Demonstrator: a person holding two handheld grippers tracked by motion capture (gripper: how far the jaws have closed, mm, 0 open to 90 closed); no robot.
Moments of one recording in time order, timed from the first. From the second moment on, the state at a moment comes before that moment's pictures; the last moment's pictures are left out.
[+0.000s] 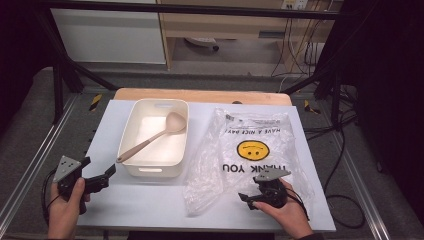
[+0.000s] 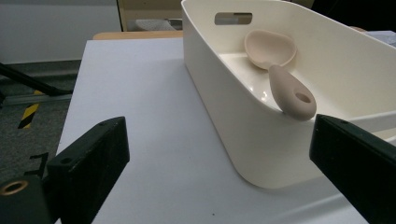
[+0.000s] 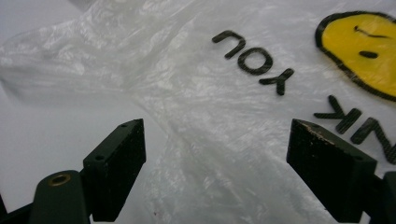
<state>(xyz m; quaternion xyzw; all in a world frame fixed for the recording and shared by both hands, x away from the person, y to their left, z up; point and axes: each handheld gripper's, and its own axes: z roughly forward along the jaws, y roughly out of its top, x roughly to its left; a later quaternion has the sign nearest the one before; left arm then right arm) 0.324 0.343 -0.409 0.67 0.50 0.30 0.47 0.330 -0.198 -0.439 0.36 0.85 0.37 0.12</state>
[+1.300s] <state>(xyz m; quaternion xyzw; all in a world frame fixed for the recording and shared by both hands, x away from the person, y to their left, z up) 0.324 0.343 -0.410 0.69 0.48 0.28 0.47 0.353 -0.190 -0.448 0.38 0.85 0.34 0.13</state>
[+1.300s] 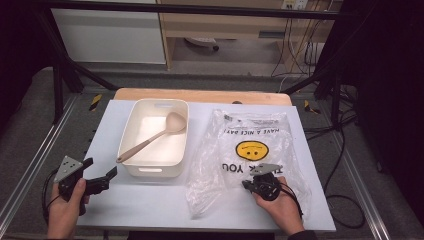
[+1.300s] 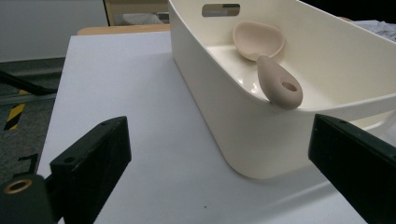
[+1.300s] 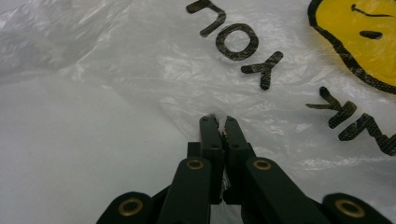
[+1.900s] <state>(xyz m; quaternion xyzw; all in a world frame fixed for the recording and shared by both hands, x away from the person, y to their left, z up) 0.325 0.343 -0.411 0.69 0.49 0.28 0.46 0.399 -0.194 -0.448 0.46 0.81 0.33 0.16</state>
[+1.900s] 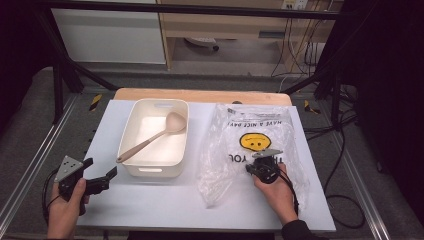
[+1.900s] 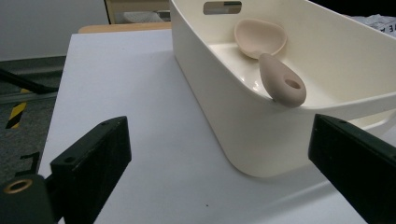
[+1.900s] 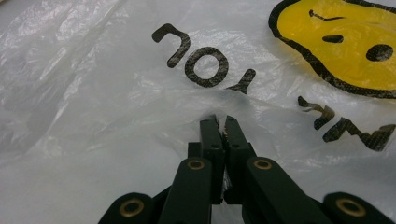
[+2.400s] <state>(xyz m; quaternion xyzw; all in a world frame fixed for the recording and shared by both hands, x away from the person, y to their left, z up) 0.325 0.344 -0.412 0.69 0.49 0.28 0.46 0.416 -0.156 -0.447 0.45 0.81 0.34 0.17</state>
